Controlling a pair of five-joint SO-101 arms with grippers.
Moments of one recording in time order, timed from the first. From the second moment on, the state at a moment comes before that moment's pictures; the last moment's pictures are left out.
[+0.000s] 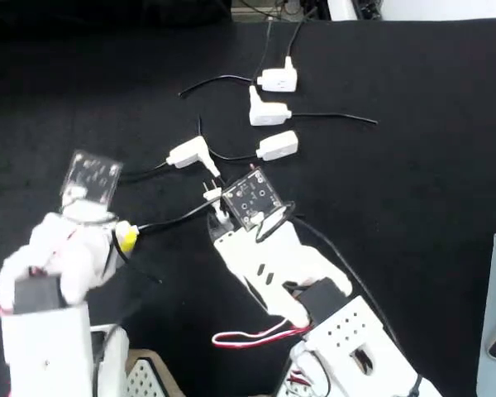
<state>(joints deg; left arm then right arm) -12.3 -66.9 54.9 74.9 -26.5 -34.6 -67.2 75.9 34.2 3.6</state>
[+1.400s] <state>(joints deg) -16.3 -24.7 59.5 45.3 -57.2 -34.6 -67.2 76.7 34.2 3.6</state>
